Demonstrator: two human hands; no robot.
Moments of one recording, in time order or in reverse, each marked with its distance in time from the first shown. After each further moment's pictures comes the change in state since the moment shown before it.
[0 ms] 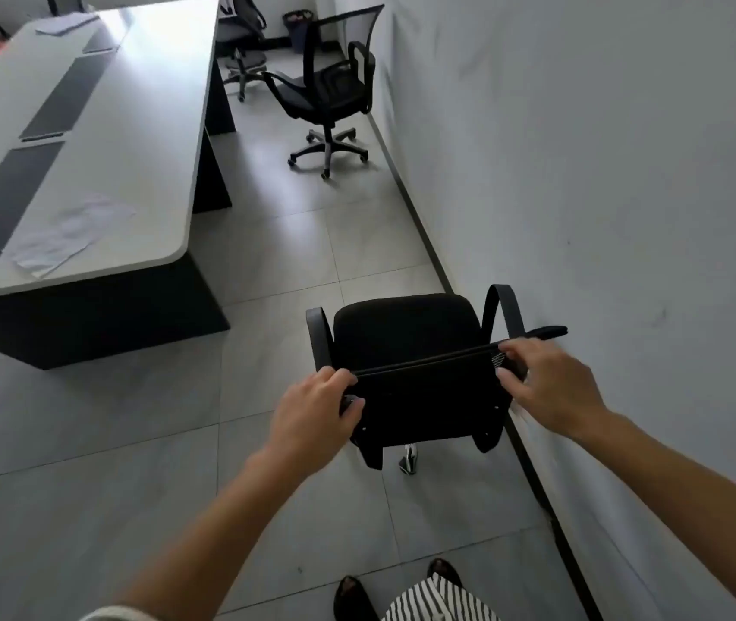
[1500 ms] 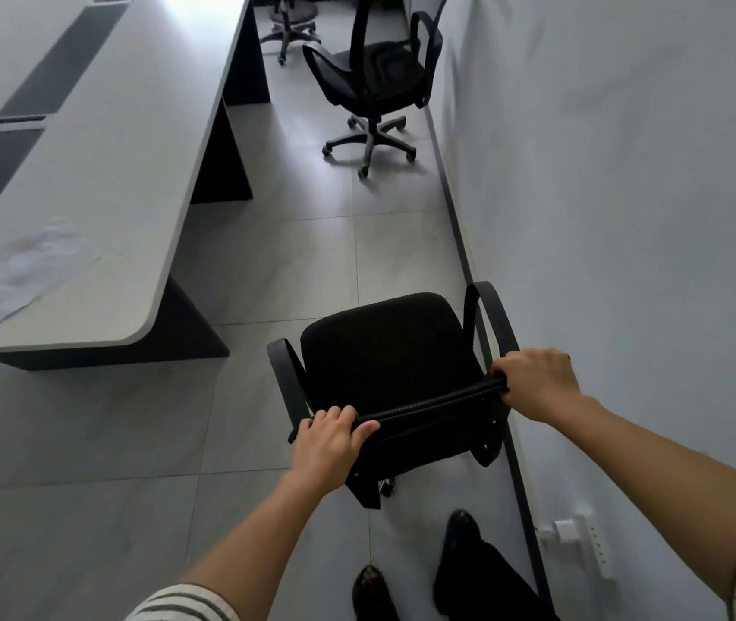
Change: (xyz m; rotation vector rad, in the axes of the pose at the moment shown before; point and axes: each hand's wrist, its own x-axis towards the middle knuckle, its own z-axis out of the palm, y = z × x) left_hand 0.366 -0.131 0.080 0.033 -0.229 -0.329; right_hand 0.457 0.020 0.064 -0.559 -0.342 -0.260
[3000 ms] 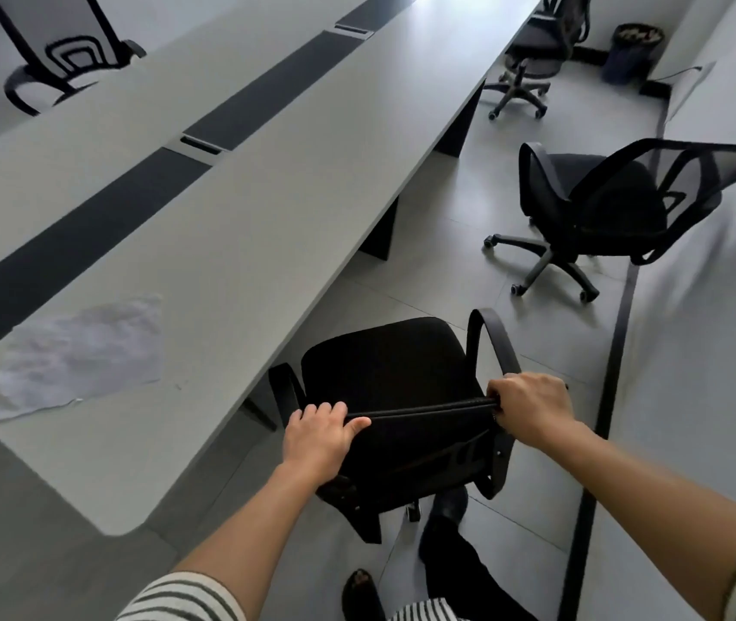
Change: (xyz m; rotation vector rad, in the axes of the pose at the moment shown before) left_hand 0.418 -0.176 -0.243 0.030 0.184 -0.516; right_hand 0.610 -0.100 -0.194 -0.131 0.086 -0.494
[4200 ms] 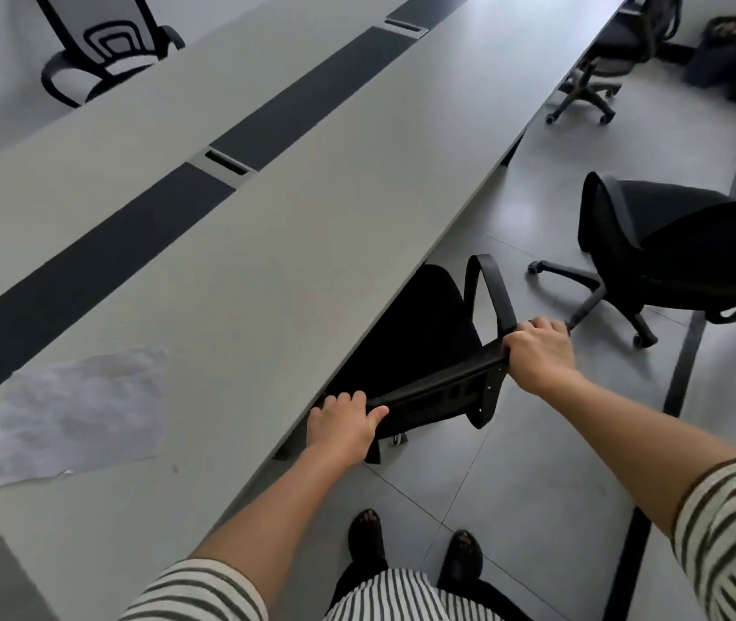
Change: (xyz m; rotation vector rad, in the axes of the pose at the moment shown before) left_hand 0.174 -0.012 -0.068 -0.111 -0.193 -0.178; right_hand 0.253 0.020 -0.055 -0.102 0.000 0.041
